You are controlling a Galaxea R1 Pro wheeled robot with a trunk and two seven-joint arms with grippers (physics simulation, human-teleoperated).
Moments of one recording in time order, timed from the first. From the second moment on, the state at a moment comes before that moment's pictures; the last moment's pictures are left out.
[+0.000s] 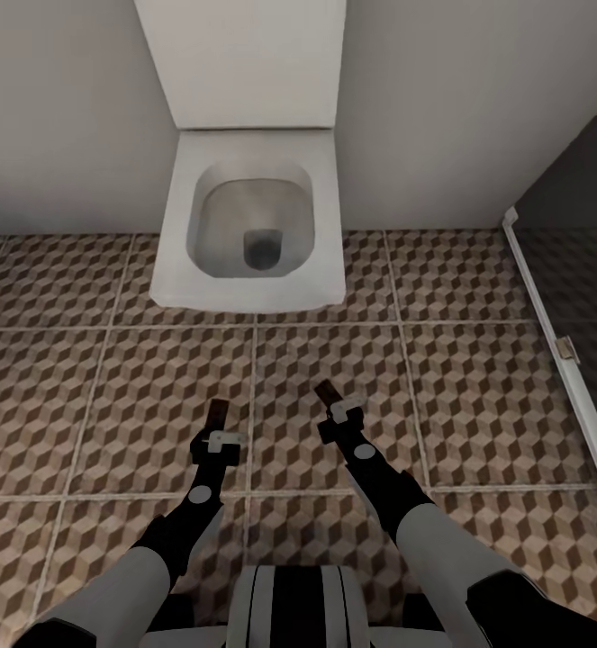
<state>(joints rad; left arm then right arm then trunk) -0.71 -0.08 -0.24 -0.47 0.00 -0.26 0.29 -0.84 0.17 0.25 -0.47 0.15 -0.05 -0.08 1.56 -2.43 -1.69</state>
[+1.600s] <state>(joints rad) -0.71 -0.08 -0.24 -0.46 0.00 -0.26 0.29 -0.84 0.17 0.25 -0.48 0.15 -0.05 -0.08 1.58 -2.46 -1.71</state>
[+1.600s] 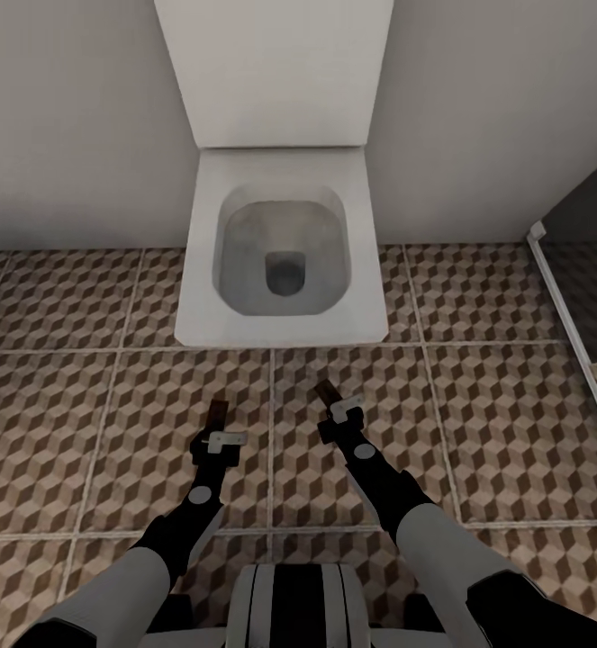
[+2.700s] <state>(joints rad) -0.71 -0.08 -0.24 -0.46 0.00 -0.27 0.29 -0.84 0.17 0.25 -0.47 0.16 -0.06 -0.08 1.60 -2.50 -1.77</state>
